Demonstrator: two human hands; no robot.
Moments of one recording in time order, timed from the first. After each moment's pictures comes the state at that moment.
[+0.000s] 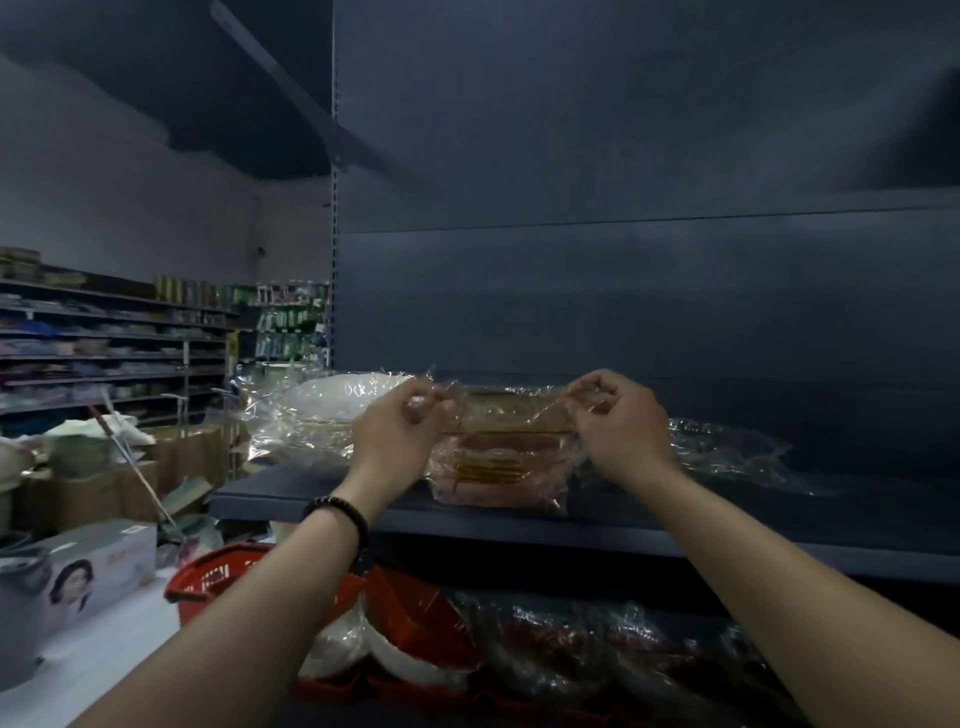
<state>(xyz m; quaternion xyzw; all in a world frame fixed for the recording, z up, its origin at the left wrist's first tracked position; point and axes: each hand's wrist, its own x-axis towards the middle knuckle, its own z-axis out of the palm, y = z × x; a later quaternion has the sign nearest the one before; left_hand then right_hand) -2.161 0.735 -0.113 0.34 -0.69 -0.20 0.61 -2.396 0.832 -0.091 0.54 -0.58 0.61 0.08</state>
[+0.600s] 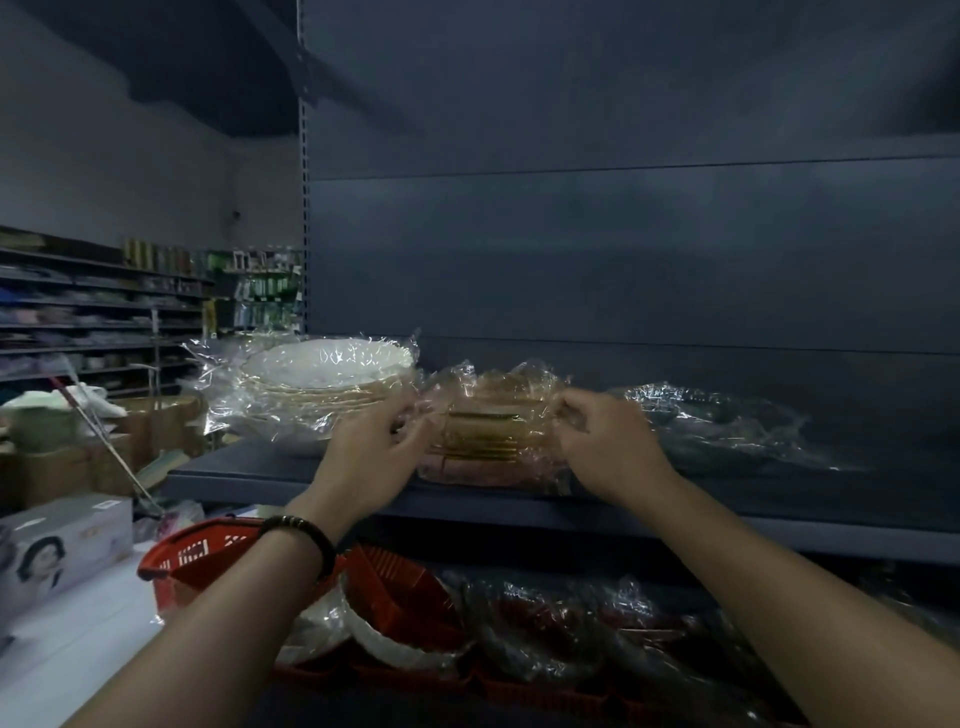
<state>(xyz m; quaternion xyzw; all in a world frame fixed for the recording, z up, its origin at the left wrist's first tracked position) -2.158 0.697 -0.155 0.40 -0.78 -0.07 0.47 -2.400 0.806 -0.128 0.62 -0.64 0.43 0.10</state>
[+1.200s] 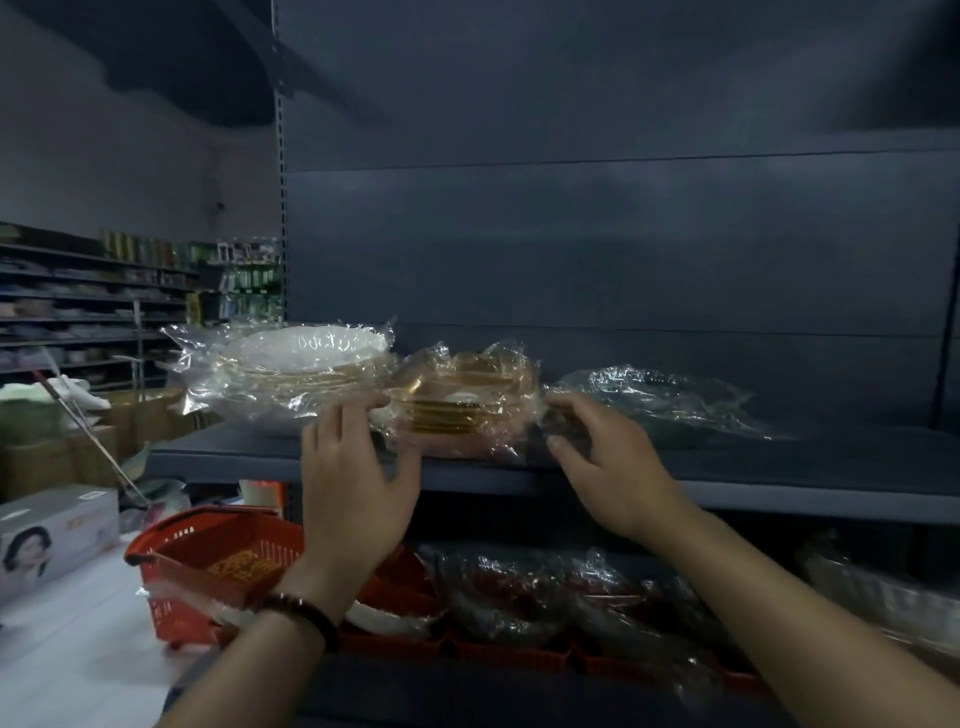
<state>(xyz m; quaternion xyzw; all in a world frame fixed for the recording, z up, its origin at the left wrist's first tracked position) -2.184 0.779 -0.206 0.38 -0.69 0.03 0.61 -2.432 0.872 -0.166 0.67 -0.59 0.44 0.08</state>
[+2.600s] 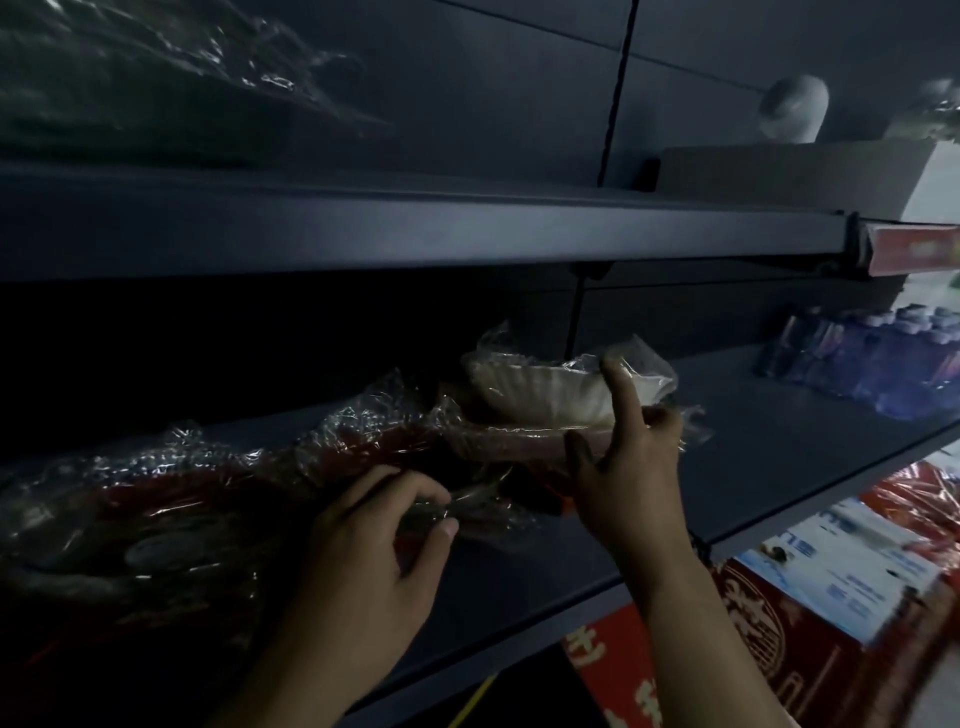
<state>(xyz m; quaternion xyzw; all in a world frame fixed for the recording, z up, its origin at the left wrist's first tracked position) -2.596 0.845 -0.425 0.16 -0.88 -0.27 0.34 -2.797 0.990 -0.415 0.27 -0.82 0.47 0.17</state>
